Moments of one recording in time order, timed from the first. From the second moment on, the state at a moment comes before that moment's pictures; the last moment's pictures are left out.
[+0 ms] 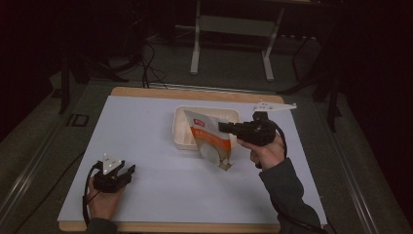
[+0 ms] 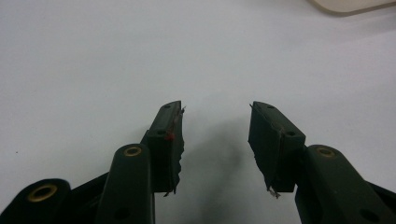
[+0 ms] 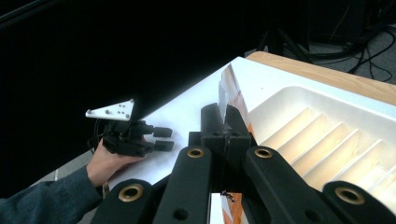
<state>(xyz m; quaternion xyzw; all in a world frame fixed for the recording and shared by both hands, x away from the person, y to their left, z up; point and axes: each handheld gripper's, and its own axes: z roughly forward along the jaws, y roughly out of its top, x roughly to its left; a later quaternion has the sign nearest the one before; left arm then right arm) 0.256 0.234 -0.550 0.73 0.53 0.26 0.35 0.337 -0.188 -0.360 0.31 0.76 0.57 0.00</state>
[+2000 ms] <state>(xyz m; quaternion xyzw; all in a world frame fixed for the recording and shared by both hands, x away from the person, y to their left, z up) 0.256 0.234 -0.550 0.73 0.53 0.26 0.35 0.381 -0.213 -0.338 0.45 0.67 0.58 0.13</state>
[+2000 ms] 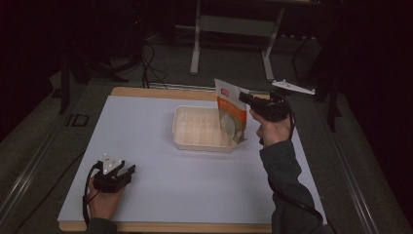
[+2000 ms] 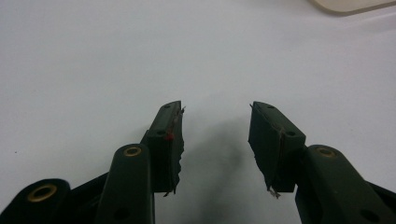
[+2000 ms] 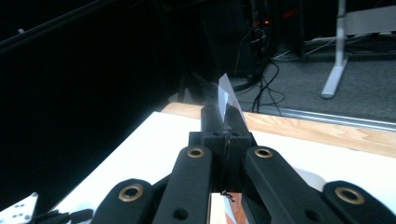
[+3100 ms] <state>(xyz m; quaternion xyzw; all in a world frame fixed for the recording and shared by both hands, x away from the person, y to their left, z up) 0.256 0.233 -0.550 0.73 0.53 0.26 0.35 0.389 -0.213 -0.340 0.50 0.63 0.55 0.23</state>
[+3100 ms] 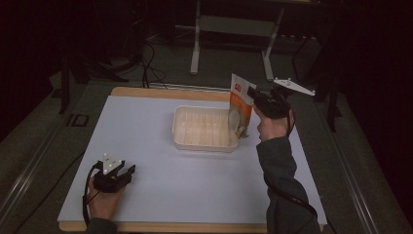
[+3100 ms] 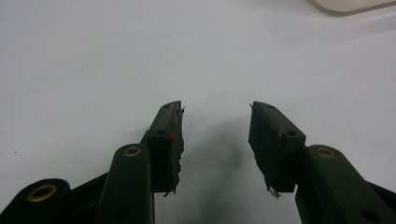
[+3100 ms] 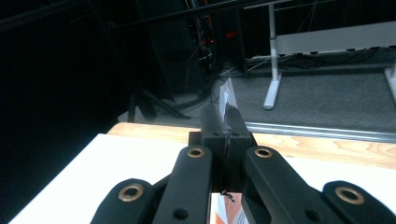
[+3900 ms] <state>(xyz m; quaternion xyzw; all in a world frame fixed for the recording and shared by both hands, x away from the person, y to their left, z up) 0.256 0.233 -0.550 0.73 0.53 0.26 0.35 0.403 -0.199 -0.359 0.50 0.62 0.55 0.24</state>
